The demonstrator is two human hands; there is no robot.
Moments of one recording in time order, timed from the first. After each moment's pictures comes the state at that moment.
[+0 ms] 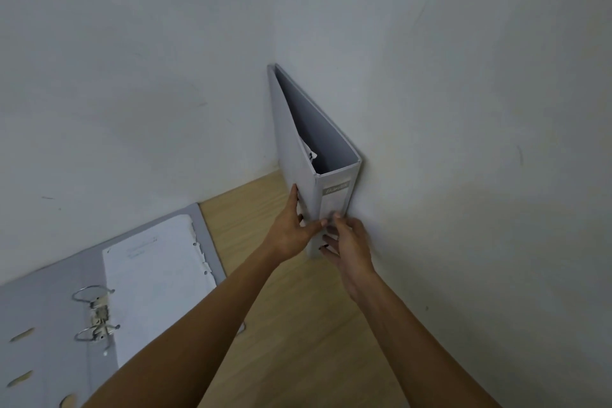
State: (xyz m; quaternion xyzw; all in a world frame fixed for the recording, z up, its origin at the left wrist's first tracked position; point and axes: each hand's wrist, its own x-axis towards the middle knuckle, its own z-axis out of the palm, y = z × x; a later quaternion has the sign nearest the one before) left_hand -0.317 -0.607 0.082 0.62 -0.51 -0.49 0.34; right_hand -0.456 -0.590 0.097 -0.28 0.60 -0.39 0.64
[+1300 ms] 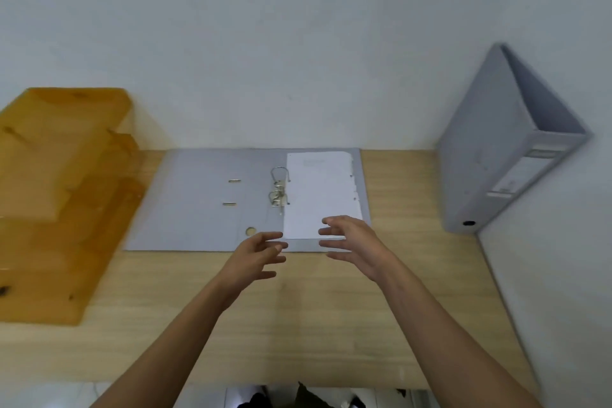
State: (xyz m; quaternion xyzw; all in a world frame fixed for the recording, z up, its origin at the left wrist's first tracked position) left_hand -0.149 -0.225 0.096 0.73 -0.17 -0.47 0.46; right_hand -0.295 -0.402 0.098 -0.50 0.45 -0.04 0.74
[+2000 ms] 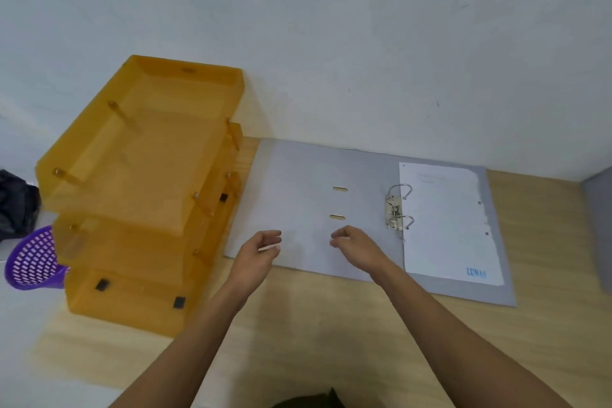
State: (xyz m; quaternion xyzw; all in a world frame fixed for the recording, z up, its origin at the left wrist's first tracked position) left_hand 0.096 -0.105 0.037 0.80 -0.07 -0.38 0.47; right_hand -0.020 -0.300 0.029 -0.71 0.43 0.14 0.54
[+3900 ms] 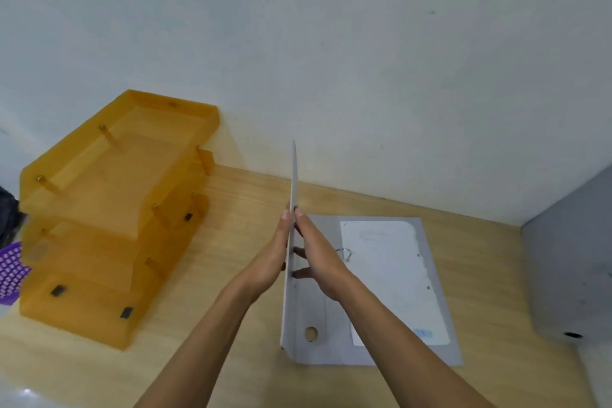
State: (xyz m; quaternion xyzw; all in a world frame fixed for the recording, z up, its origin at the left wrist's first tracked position) left_hand -0.001 -0.208 0.138 0.71 -0.22 -0.40 0.54; right_hand -0.061 -0.303 0.144 -0.62 0.31 0.03 0.72
